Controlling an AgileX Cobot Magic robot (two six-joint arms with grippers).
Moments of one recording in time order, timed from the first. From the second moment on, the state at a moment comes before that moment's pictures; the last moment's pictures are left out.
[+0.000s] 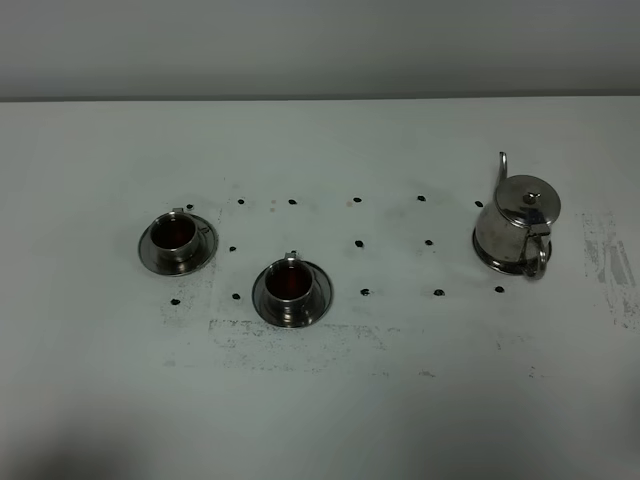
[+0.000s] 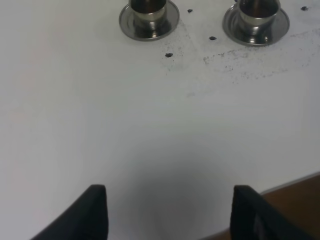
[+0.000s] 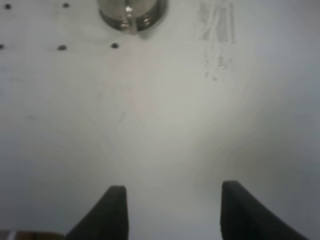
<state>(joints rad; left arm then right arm) 0.04 0.00 -0.48 -0.21 1.15 0.37 0.00 0.33 -0.54 0.12 1.12 -0.11</state>
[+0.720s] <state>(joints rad) 0.04 0.00 -0.48 -0.21 1.15 0.37 0.00 0.04 -0.52 0.16 1.12 -0.16</state>
